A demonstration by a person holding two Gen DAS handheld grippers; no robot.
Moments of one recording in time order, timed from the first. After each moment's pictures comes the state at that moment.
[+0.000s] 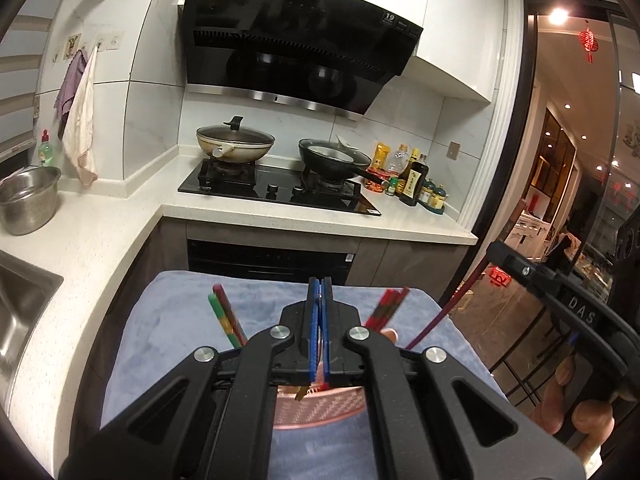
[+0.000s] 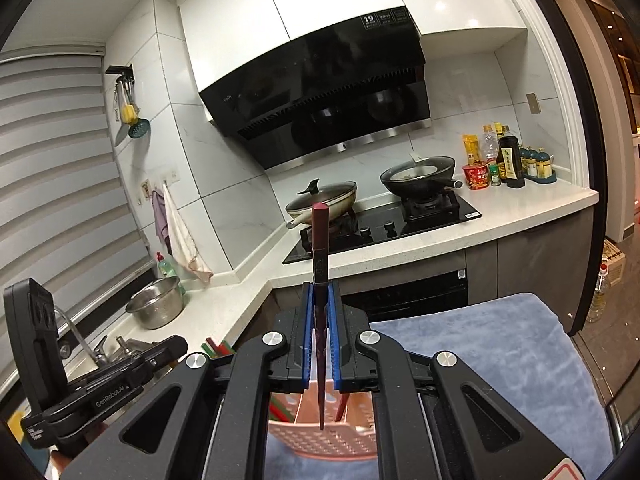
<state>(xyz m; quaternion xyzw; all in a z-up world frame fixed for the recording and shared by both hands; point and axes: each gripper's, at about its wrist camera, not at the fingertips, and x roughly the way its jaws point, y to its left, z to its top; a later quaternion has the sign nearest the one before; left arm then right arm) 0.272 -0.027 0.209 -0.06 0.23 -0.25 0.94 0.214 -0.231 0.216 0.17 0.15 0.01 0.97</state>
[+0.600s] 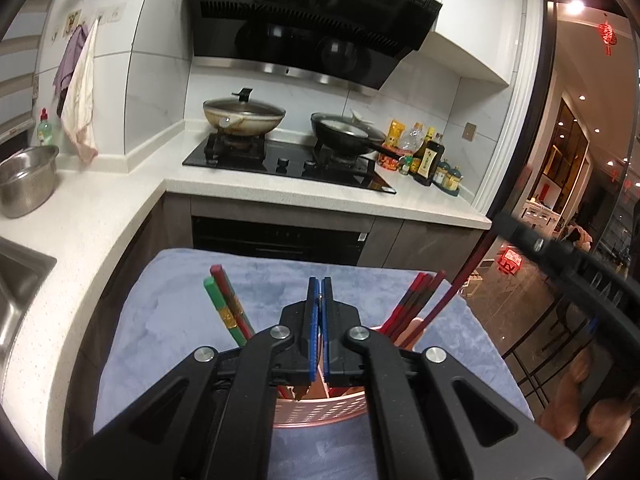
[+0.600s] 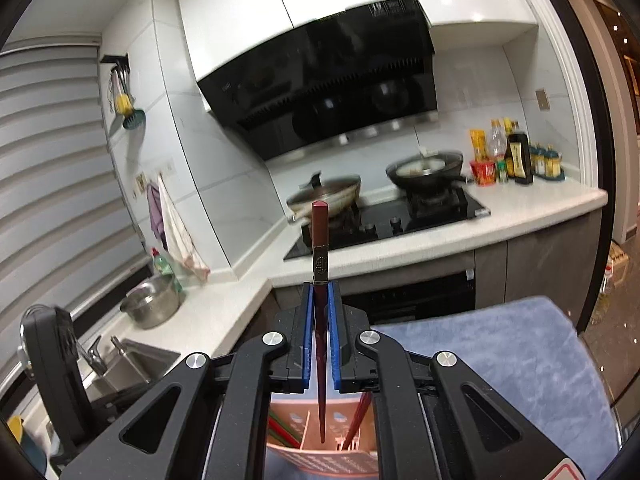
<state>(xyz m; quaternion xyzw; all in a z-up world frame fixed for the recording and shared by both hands) 0.311 -0.032 0.174 -0.06 0.28 -0.23 0.93 0.253 -0.219 0.204 0.17 0.18 0.01 0.97</state>
